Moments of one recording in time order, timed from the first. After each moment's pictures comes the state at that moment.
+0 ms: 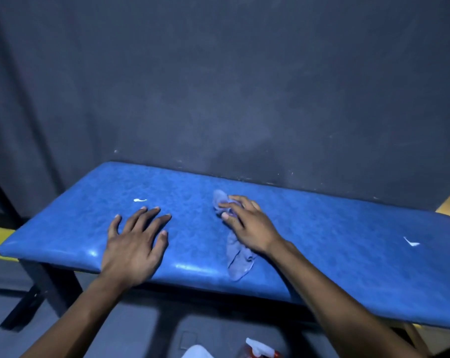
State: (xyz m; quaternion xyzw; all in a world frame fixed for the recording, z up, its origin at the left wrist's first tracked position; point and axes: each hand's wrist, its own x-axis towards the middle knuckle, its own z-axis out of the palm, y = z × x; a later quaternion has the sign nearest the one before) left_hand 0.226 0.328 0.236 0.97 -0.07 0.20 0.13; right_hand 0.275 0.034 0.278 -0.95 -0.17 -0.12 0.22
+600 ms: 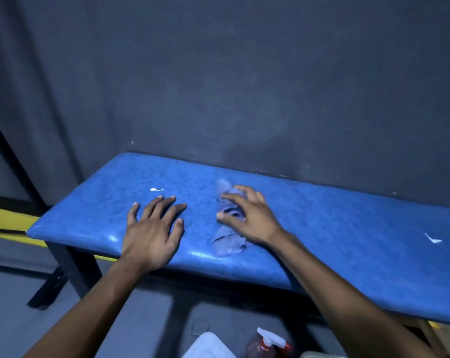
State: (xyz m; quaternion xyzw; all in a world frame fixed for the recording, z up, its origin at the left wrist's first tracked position) left_hand 0.228 0.327 0.238 0.97 -0.06 0.18 0.12; right_hand 0.269 0.063 0.278 -0.95 -0.17 -0.12 0.23
